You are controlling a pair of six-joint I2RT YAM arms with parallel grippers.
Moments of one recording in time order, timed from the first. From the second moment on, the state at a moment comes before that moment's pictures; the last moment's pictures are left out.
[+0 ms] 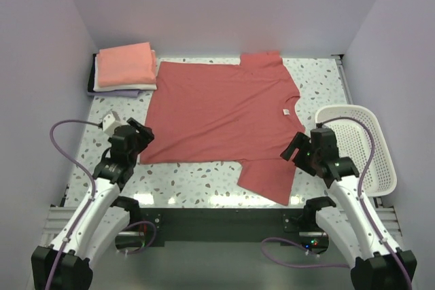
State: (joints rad) left arm -0.21 0.72 0.46 -0.27 -0.34 -0.83; right arm 0.17 0.76 0.57 -0.73 -0.03 0.69
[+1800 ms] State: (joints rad) left arm -0.21 0.84 0.27 -0.29 -0.43 -1.01; right arm 0.17 1.11 0.56 -0.63 0.22 0.77
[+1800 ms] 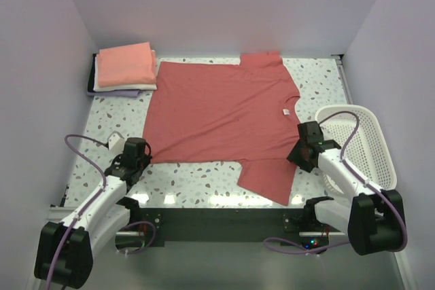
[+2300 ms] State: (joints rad) left arm -0.21 0.85 0.27 -0.27 -0.39 -0.98; right arm 0.17 1.21 0.56 -0.52 0.25 0.76
